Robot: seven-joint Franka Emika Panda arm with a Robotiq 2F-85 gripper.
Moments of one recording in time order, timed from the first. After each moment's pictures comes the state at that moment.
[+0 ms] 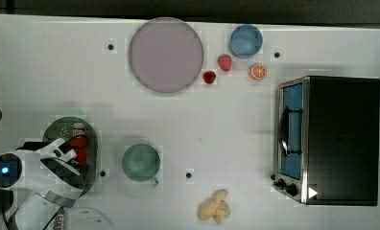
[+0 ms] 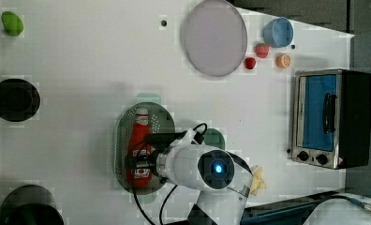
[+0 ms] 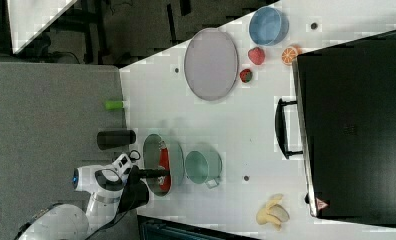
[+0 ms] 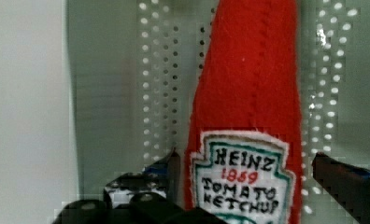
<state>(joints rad) 0.08 0.56 0.68 -2.20 -0.42 0.96 0.30</state>
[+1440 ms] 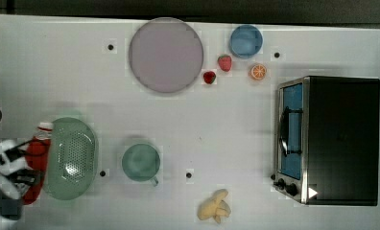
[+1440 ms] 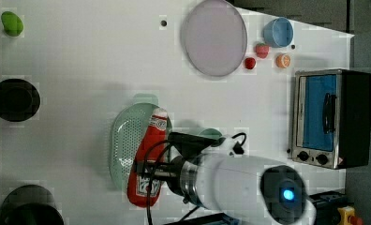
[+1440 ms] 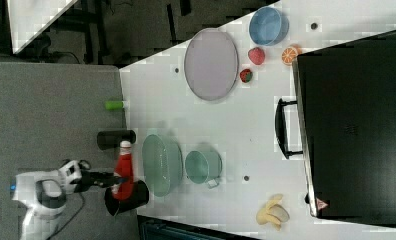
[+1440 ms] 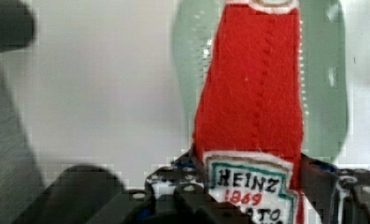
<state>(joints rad) -0.01 0.24 0.87 -2.03 -0.06 0.60 0.29</state>
